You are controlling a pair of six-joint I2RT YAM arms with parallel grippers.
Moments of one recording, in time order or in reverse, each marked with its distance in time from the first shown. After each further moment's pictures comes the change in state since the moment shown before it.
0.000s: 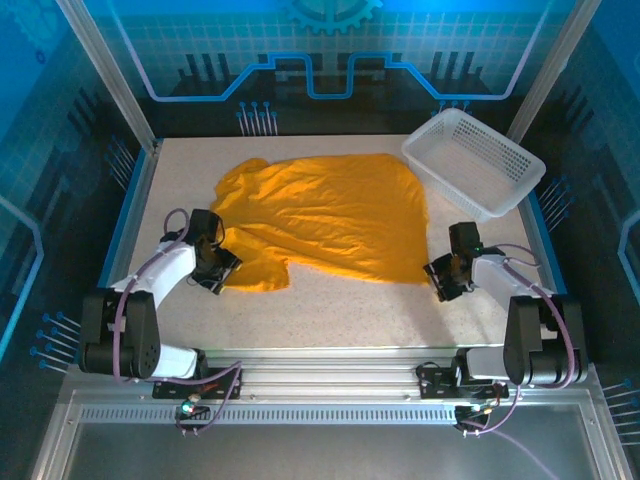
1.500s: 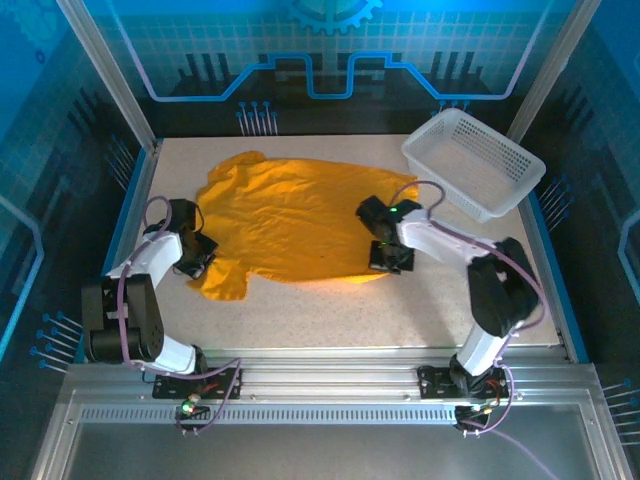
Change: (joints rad) left arm 0.166 0.068 0.062 0.065 -0.053 0.103; right arm 0.539 0.320 0.557 -0.499 0.304 -0.389
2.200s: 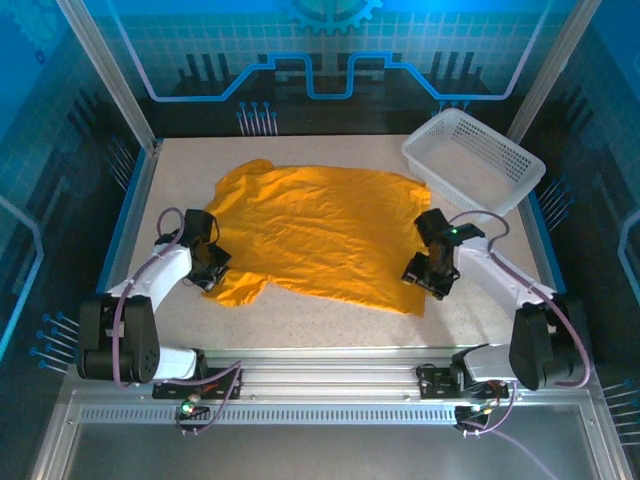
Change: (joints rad) left arm -0.131 -0.106 -0.084 -0.050 -0.004 -0.083; right arm -0.269 -0.338 -0.314 0.079 -0.205 0.040
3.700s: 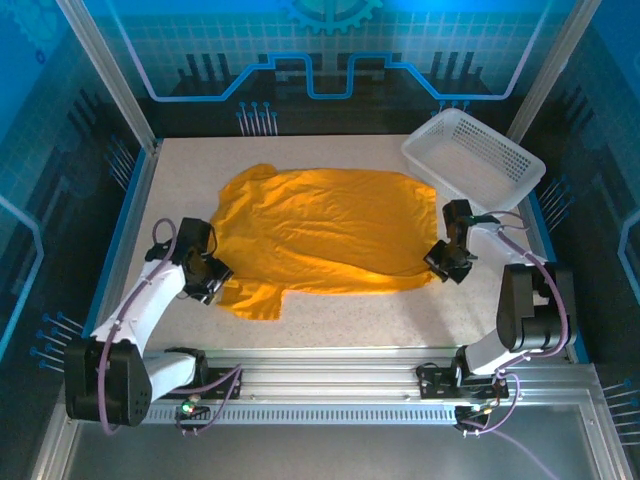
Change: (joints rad) left arm -0.046 -0.218 -0.035 -0.219 0.023 0.017; right arm -0.241 0.206 0.035 0.140 -0.007 -0.017
